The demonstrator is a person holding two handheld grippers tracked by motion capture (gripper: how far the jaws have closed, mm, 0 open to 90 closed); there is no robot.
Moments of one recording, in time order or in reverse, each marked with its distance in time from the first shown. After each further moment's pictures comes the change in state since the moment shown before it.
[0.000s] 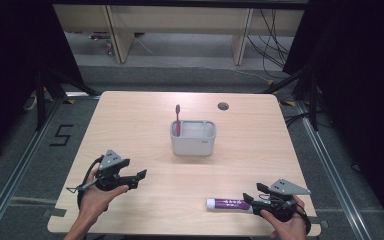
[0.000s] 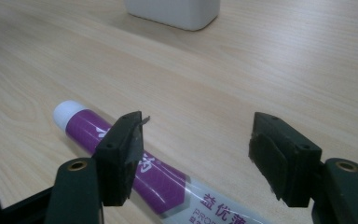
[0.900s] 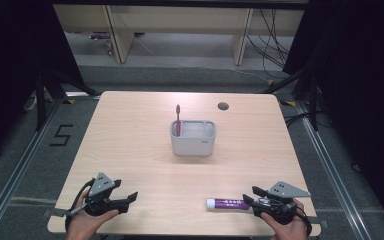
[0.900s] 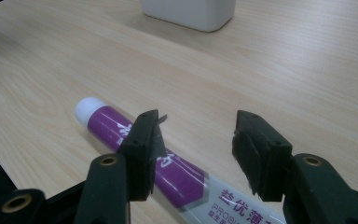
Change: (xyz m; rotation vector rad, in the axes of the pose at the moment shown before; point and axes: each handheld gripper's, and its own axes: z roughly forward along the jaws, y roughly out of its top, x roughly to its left) left arm -0.008 -0.049 -0.027 0.048 0.001 0.029; right arm 0.006 -0.001 -0.005 -0.015 0.030 -0.032
